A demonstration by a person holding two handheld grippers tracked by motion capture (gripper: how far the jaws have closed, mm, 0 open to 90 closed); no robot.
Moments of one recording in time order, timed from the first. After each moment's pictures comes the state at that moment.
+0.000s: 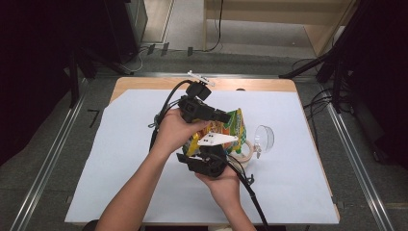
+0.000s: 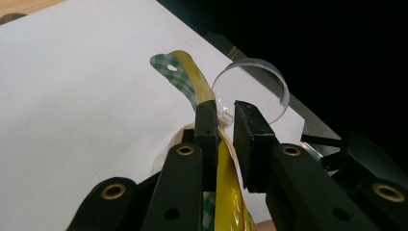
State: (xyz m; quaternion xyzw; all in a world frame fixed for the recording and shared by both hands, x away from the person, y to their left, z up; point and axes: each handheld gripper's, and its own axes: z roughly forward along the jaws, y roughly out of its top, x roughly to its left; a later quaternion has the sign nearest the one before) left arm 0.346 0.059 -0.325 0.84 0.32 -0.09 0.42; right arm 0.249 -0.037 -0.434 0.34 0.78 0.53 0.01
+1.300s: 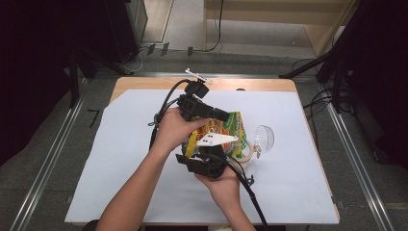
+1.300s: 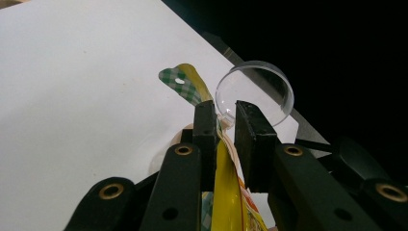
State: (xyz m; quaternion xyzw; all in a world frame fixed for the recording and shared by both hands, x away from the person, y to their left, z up) left arm 0.358 0.064 -0.332 0.83 0.34 -0.11 0.43; right arm 0.245 -0.036 -0.429 0.34 0.78 0.53 0.01
